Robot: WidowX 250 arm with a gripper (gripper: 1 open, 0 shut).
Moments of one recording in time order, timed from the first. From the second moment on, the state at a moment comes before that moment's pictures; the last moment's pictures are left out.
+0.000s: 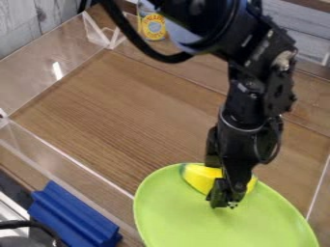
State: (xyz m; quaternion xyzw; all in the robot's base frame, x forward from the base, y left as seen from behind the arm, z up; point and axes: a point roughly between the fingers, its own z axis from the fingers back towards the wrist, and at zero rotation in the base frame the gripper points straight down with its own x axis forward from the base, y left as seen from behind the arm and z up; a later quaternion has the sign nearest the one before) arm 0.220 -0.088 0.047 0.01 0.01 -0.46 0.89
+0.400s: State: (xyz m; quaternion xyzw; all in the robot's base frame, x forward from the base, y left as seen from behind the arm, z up) arm 0.226 -0.086 0.040 0.01 0.01 -0.47 0.88
